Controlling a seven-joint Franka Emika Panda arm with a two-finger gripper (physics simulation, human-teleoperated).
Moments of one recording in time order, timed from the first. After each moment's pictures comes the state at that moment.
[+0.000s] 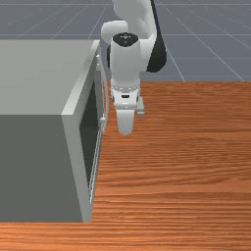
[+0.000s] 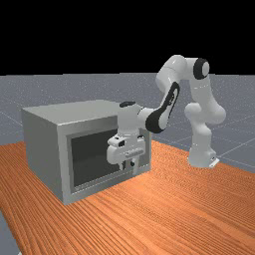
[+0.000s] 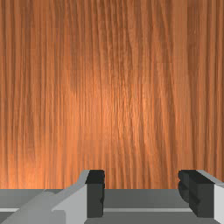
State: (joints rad) arm 0.00 0.39 0.00 -1.96 0.00 2.36 -0.79
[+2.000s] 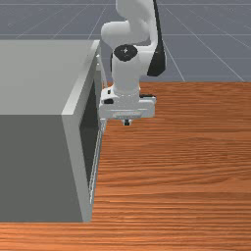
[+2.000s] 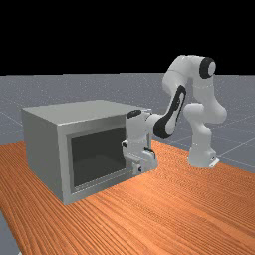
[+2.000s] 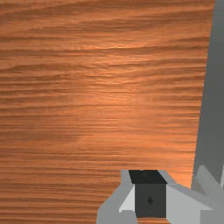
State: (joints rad) arm 0.22 0.34 -0.22 -2.16 0.13 2.33 0.69
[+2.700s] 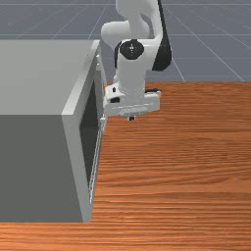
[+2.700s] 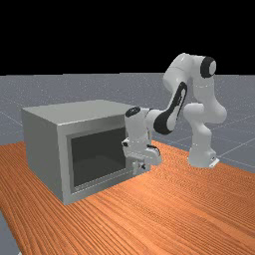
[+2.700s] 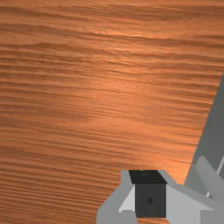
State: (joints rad) arm 0.22 0.33 -0.20 -2.09 0.11 2.16 0.61
